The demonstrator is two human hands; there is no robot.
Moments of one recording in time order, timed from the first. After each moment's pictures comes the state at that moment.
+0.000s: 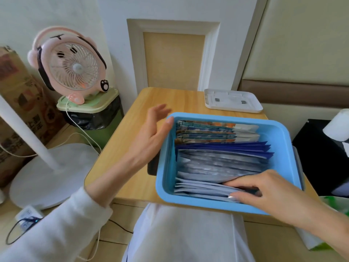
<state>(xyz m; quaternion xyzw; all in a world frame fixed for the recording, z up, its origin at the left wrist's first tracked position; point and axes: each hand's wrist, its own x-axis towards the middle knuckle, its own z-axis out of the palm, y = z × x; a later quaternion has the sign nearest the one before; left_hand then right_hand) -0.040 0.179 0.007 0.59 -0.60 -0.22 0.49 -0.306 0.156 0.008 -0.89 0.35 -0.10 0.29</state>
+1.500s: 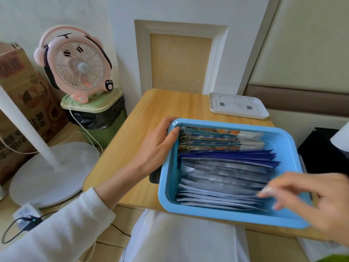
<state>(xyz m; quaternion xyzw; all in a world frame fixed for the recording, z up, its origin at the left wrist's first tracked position) -0.043 0.170 -0.002 0.58 -0.62 -0.21 0.49 -0.339 0.157 0.033 -0.90 0.28 -0.27 0.19</state>
